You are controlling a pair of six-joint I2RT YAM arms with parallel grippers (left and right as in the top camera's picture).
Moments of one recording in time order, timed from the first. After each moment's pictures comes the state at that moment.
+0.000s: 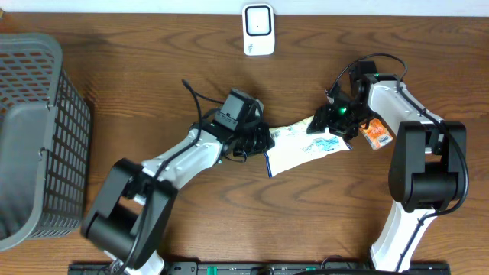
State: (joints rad) left arm -0.54 1.81 1.02 -0.22 0.52 -0.74; right arm 0.04 2.08 1.39 -0.92 -0.49 0.12
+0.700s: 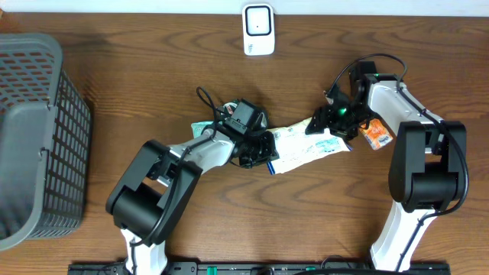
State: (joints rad) left arm -0.57 1.96 1.03 -0.18 0.57 -0.81; right arm 0.04 2.08 1.39 -0.94 -0.52 0.08
